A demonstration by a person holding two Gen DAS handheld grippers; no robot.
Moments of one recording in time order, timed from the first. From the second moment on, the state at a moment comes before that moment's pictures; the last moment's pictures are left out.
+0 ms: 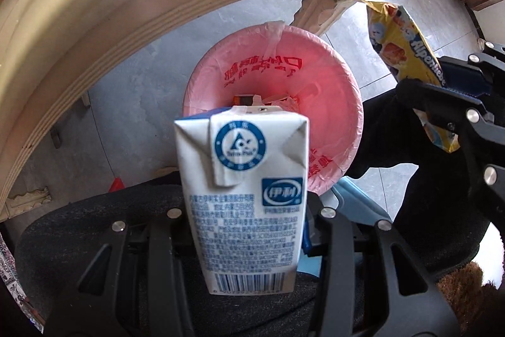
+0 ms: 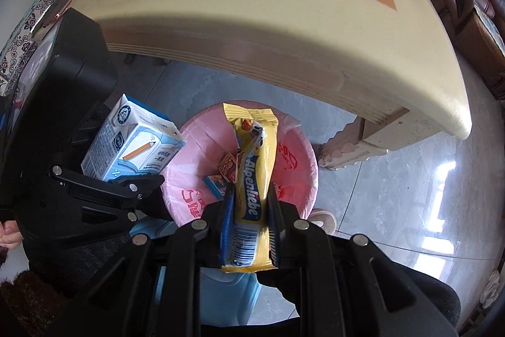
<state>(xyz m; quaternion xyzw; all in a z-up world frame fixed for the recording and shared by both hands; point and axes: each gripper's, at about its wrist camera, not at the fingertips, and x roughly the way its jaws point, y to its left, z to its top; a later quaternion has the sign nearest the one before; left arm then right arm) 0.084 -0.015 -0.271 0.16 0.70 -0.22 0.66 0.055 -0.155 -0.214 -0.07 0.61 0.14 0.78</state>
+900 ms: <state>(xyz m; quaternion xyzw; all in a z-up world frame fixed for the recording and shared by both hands) 0.105 -0.043 -0.412 0.12 0.80 -0.18 0.56 0.093 -0.178 -0.373 0.02 0.71 0.11 0.69</state>
